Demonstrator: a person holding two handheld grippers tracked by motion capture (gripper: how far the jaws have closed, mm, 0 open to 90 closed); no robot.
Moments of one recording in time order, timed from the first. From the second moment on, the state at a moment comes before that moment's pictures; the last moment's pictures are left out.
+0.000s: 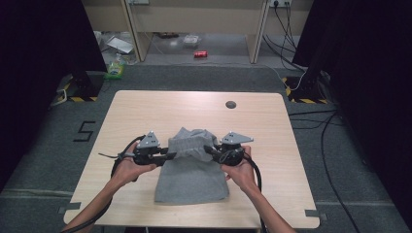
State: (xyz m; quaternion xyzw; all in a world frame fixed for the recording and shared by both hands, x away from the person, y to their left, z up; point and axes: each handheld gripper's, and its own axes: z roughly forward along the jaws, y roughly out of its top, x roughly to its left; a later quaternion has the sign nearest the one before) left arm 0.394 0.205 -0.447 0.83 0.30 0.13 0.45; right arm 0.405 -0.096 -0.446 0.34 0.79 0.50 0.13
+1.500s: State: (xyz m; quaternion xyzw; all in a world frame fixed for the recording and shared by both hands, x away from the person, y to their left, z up) left arm 0.373 0.229 -0.471 0.81 0.37 0.09 0.45; right arm 0.383 -0.076 -0.477 0.31 0.84 0.43 0.03
